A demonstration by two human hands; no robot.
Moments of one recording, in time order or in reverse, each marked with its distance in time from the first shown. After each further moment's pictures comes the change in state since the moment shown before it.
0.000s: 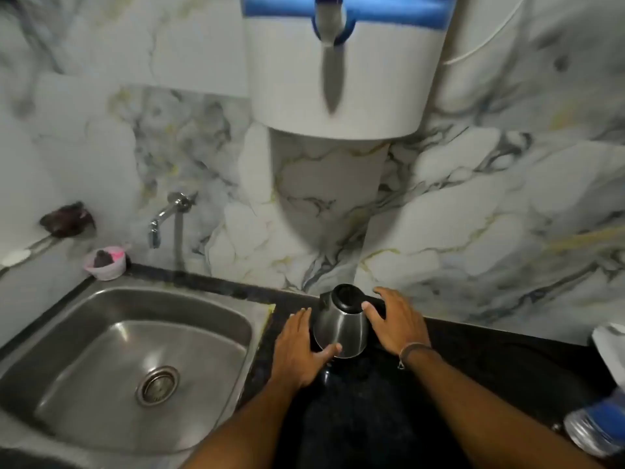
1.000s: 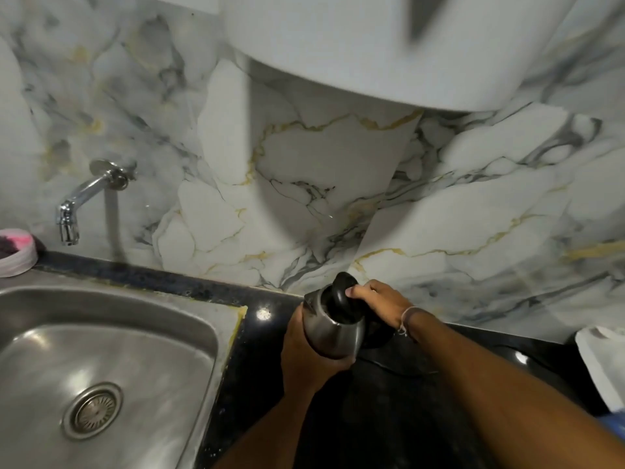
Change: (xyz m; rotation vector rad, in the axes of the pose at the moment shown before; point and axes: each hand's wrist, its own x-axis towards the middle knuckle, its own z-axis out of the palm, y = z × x) left_hand 0.080 -0.016 0.079 -0.470 0.144 -0.071; right_hand 0.136 0.008 0.034 0.237 -0.406 0.360
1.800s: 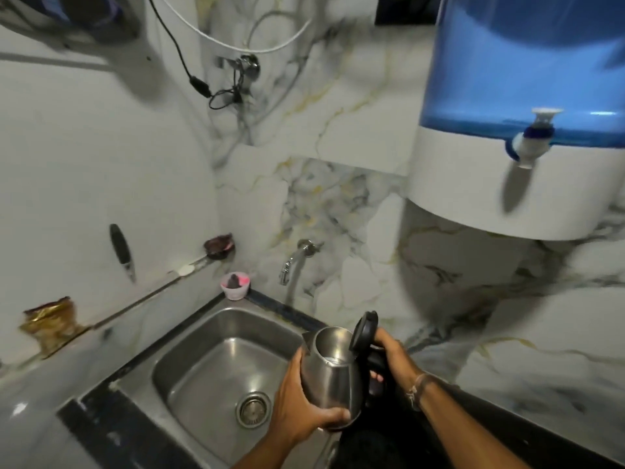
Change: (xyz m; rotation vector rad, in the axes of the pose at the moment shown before) left_hand -0.107 0.017 -0.283 0.076 0.204 -0.017; right_hand -0.138 -0.137 0.144 0.603 -0.396 -0.212
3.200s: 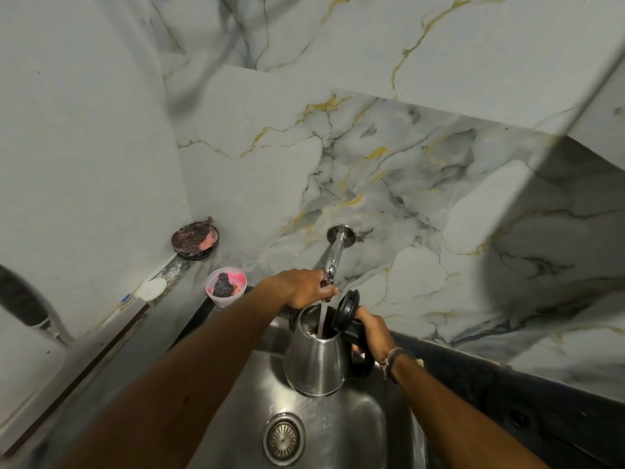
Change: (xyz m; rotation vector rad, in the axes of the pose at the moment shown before) left_hand 0.404 -0.047 -0.142 0.709 -0.850 0.219; right_hand 0.228 -0.017 0.187 -0.110 0.268 -0.003
